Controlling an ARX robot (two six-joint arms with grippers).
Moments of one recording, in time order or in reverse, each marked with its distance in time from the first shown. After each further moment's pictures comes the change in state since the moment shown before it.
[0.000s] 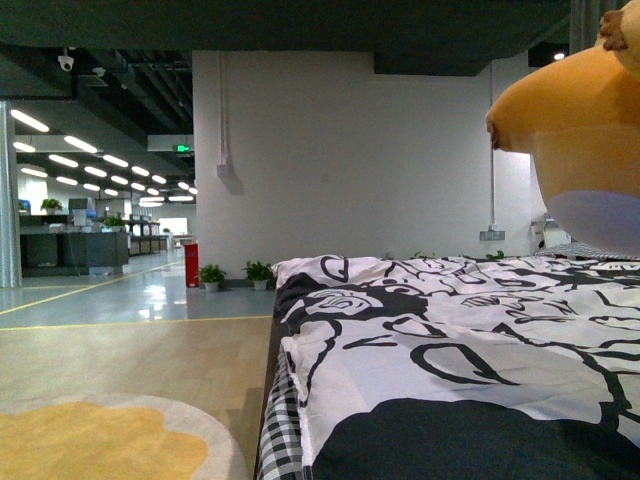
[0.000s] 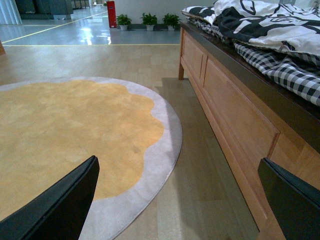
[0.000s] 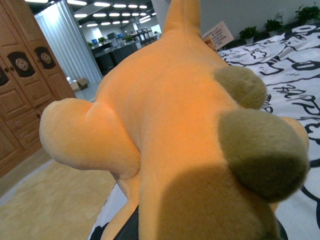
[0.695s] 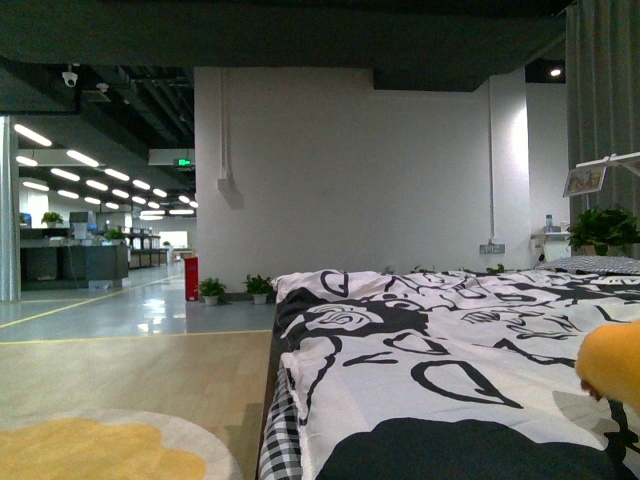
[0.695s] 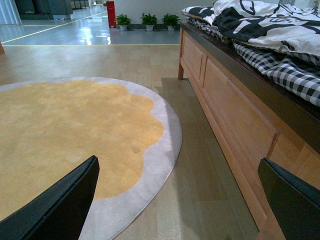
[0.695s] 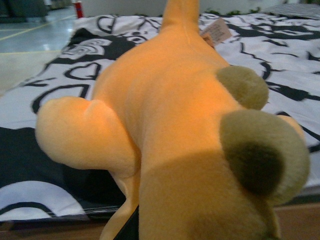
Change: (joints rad) left arm 0.000 0.000 0.000 0.000 0.001 0.000; right arm 0.224 -0.301 -0.450 -0.040 0.514 -0.404
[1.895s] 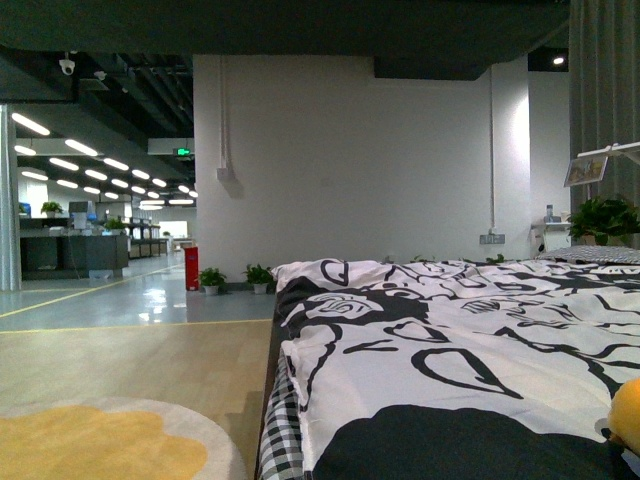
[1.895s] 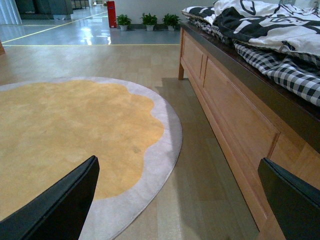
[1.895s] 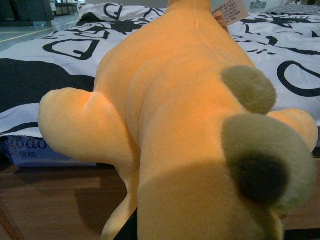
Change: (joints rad) left arm 0.000 0.000 0.000 0.000 0.000 0.000; right arm 0.008 -0.356 -0.260 -0.071 0.006 -0.003
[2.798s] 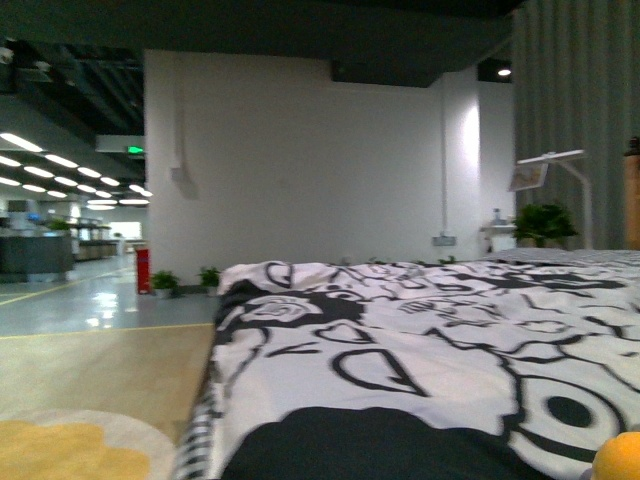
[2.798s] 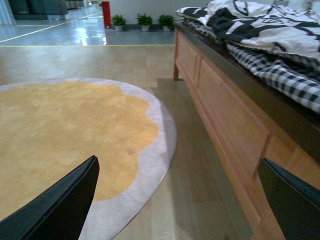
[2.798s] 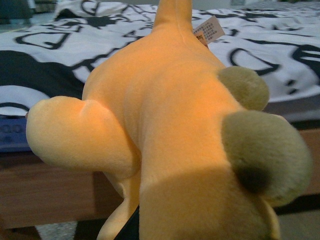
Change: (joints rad) left arm 0.001 0.000 0.000 0.000 -0.005 0.000; right arm 0.005 -0.178 0.000 -0.188 -0.016 0.000
